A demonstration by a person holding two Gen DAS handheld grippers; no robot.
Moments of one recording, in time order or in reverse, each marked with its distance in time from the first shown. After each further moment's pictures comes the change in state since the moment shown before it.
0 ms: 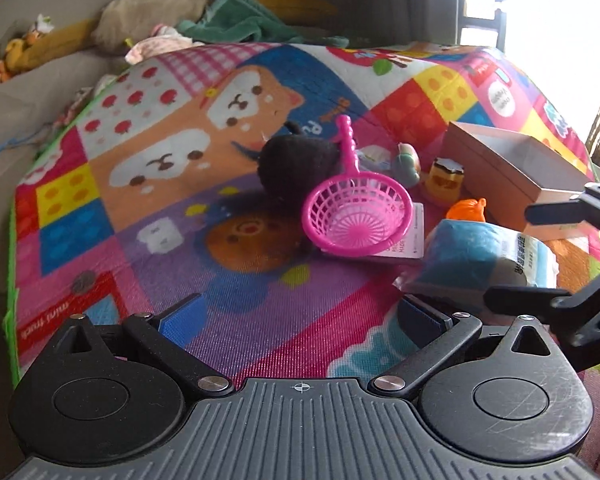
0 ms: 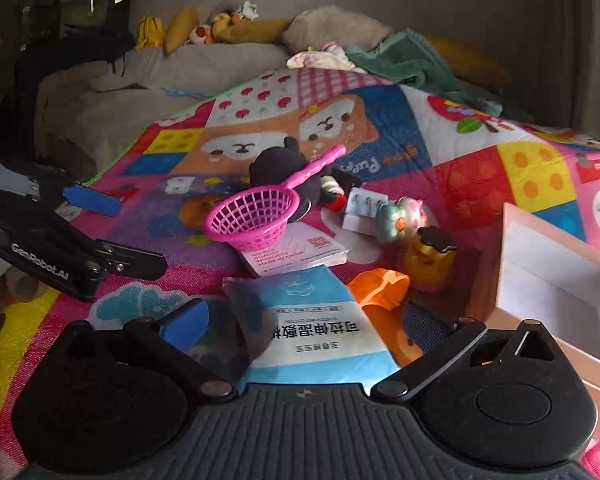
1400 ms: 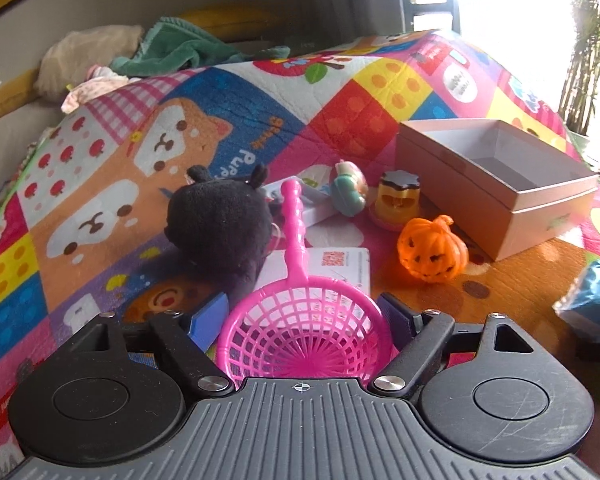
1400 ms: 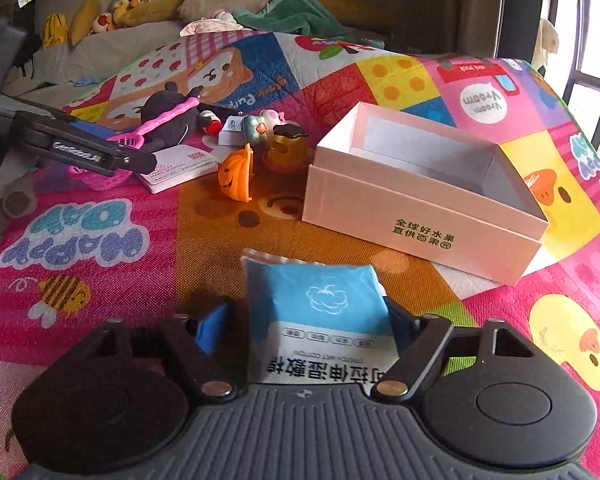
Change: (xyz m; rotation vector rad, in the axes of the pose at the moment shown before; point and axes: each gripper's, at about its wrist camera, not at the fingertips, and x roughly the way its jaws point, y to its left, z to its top) left arm 0.034 -0.063 0.026 0.191 -0.032 -0.054; right arm -0.076 -0.047 -0.081 0.195 0.097 -0.249
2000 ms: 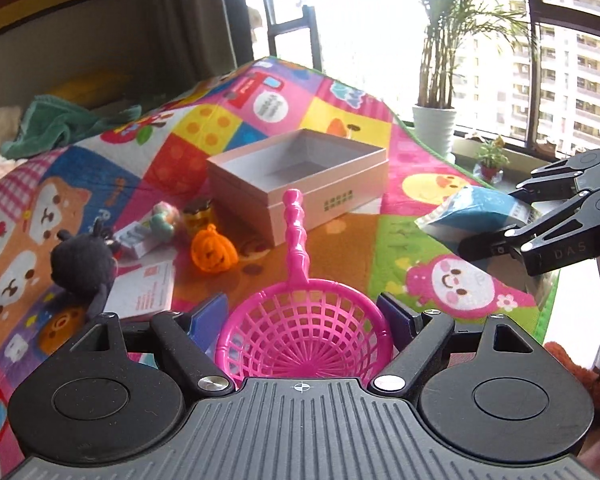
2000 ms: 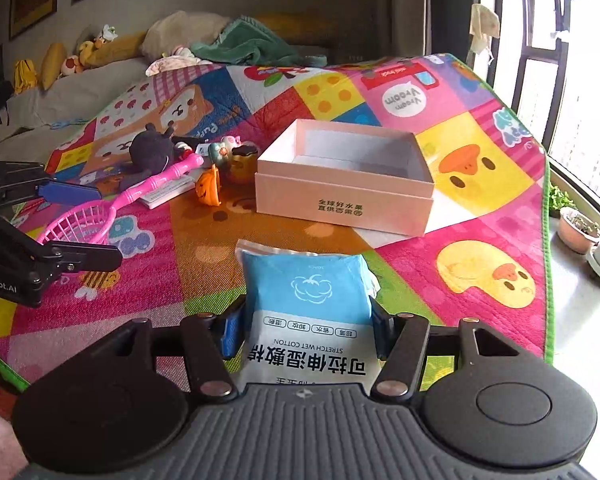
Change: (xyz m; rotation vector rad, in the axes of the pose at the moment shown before) left arm -0.097 -0.101 -0.022 0.245 -0.101 -0.286; right arm -0.110 -0.028 -0.033 0.137 -0.059 -0.073
